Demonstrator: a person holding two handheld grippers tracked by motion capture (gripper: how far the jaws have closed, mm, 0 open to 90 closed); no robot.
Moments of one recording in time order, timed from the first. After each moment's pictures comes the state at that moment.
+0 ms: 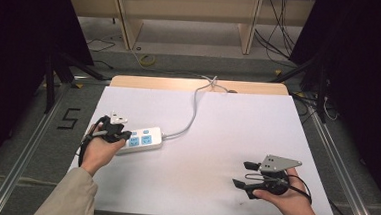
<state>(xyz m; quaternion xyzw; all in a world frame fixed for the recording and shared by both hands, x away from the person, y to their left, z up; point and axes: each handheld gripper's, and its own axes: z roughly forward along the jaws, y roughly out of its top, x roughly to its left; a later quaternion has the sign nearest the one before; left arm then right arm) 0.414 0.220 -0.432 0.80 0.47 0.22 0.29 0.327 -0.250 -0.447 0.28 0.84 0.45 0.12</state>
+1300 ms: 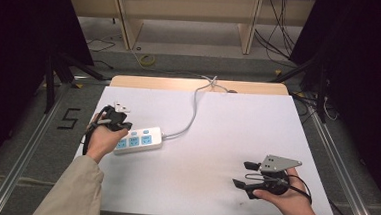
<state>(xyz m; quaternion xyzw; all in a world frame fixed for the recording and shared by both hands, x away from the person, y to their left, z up) 0.447 0.219 -0.424 0.81 0.47 0.23 0.26 0.327 -0.251 -0.447 0.28 0.84 0.45 0.12</state>
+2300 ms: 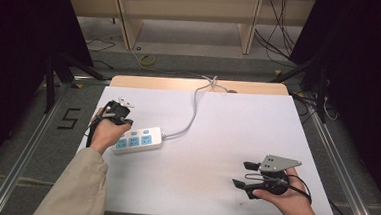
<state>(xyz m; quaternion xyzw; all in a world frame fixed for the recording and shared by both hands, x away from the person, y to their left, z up) 0.469 0.215 -0.427 0.82 0.47 0.22 0.23 0.327 -0.250 -0.447 0.28 0.84 0.45 0.11</state>
